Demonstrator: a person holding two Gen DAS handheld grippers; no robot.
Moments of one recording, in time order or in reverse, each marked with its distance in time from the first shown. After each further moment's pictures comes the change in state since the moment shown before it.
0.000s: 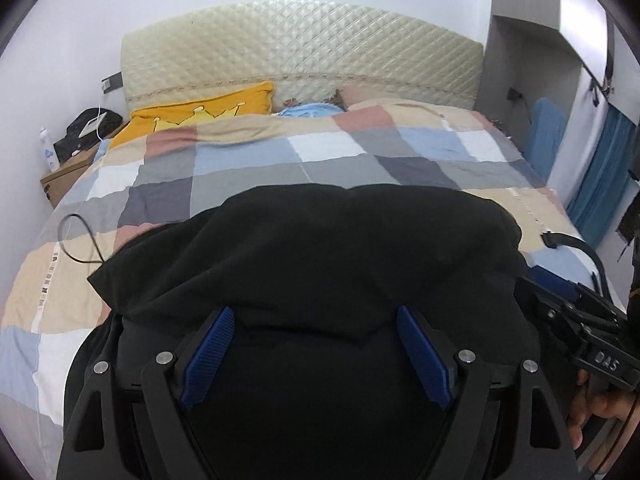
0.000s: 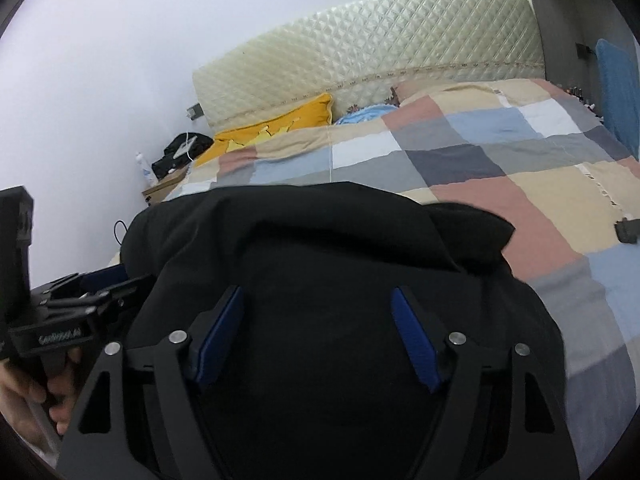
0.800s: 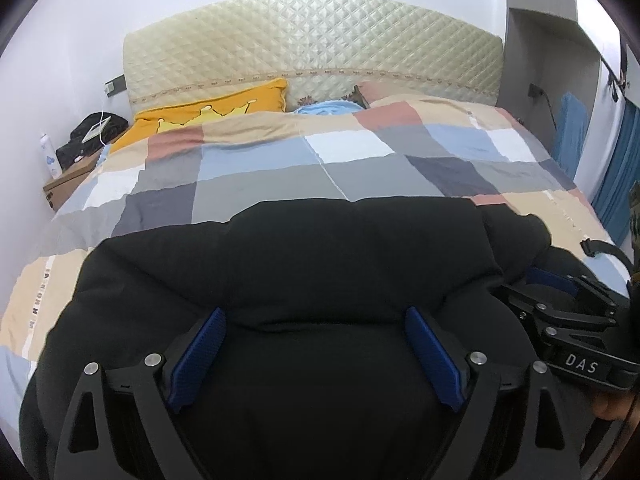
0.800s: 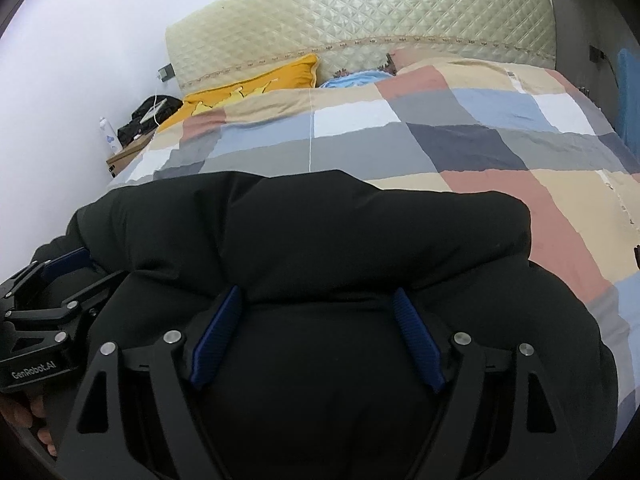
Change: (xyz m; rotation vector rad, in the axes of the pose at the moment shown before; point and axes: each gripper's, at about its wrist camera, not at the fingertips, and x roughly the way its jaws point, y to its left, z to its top) left arm 0.070 0.021 0.012 0.004 -0.031 0.047; right arm 0.093 0.002 0.018 -0.047 0.096 -0.094
